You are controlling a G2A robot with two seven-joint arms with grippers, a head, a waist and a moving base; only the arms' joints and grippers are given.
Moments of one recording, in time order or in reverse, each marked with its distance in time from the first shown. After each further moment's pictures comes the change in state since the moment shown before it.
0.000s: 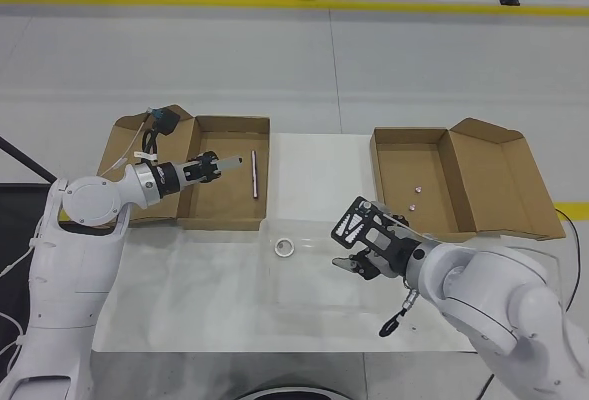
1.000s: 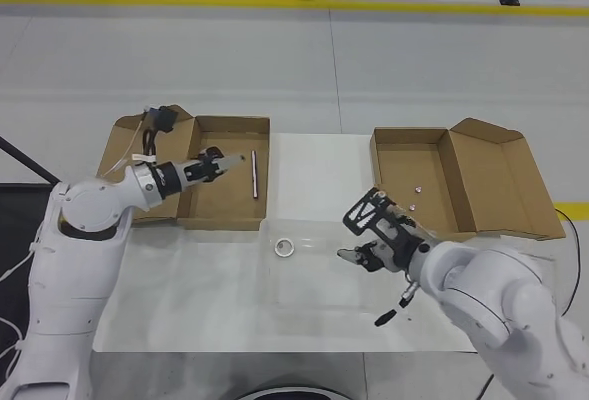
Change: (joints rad) left arm 0.033 0.006 -0.002 -0.056 -0.050 -0.052 0.058; right arm -0.054 -0.002 0.041 0.052 -0.010 0.132 -0.054
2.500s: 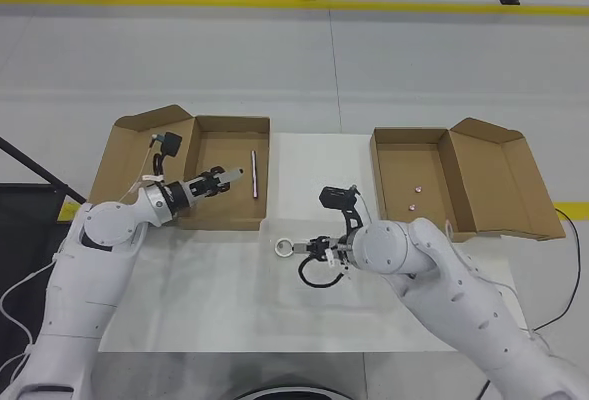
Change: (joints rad) left arm 0.030 0.011 0.082 0.189 -0.094 -0.089 0.112; right arm 0.282 -0.168 -0.359 0.461 0.461 0.741 -0.040
